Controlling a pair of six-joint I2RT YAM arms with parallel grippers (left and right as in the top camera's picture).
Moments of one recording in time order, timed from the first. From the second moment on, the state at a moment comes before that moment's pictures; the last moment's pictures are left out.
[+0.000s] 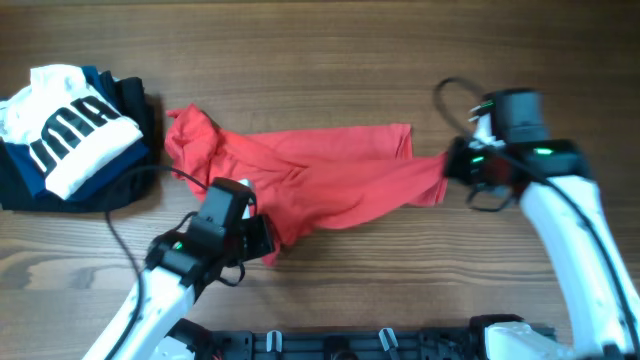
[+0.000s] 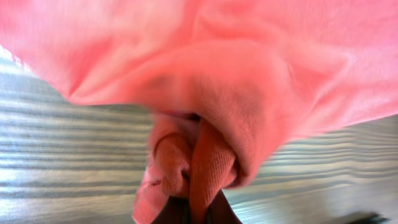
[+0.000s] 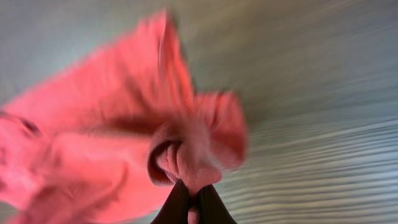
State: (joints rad) left arm -0.42 0.98 0.61 -0.70 0.22 -0.70; right arm 0.03 1.31 1.13 -0.98 -0.14 0.44
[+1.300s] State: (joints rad) left arm -0.19 0.78 0.95 -0.53 0.20 -0.60; right arm -0.36 1.27 1.28 -1.04 -0.16 0.28
